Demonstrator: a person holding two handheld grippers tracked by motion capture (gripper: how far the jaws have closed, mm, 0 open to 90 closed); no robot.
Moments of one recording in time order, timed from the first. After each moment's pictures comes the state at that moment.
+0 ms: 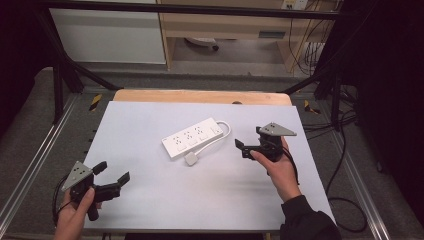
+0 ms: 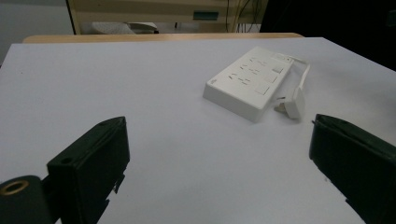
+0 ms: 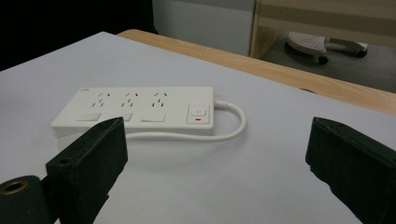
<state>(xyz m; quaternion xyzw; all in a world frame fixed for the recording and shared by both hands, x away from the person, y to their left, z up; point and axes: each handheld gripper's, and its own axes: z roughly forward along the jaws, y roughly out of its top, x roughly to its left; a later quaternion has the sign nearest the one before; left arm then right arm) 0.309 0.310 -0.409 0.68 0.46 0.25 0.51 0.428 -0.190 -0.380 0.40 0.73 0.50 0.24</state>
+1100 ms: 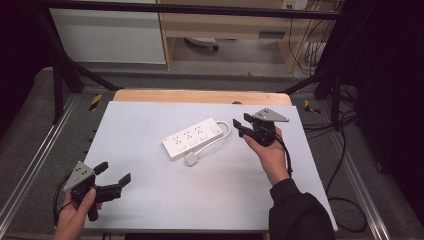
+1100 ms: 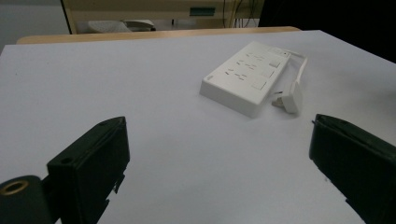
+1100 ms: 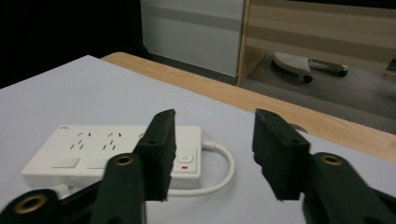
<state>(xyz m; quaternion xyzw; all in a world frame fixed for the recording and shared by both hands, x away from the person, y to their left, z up) 0.308 0.308 -0.408 0.69 0.45 0.25 0.51 0.459 -0.171 -0.359 0.40 0.71 0.51 0.27</state>
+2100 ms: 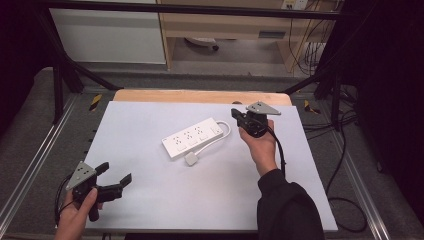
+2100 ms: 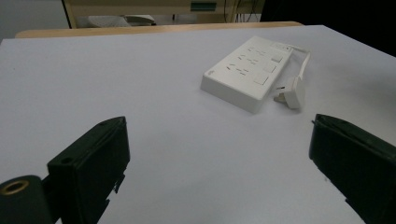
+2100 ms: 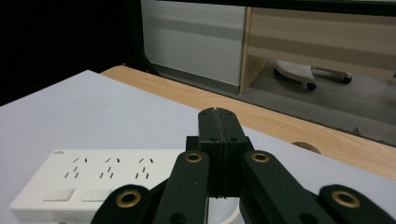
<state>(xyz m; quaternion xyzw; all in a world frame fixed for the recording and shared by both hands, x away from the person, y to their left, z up) 0.310 0.307 -0.411 0.70 0.46 0.24 0.50 0.482 -0.153 -0.358 0.40 0.70 0.53 0.27</state>
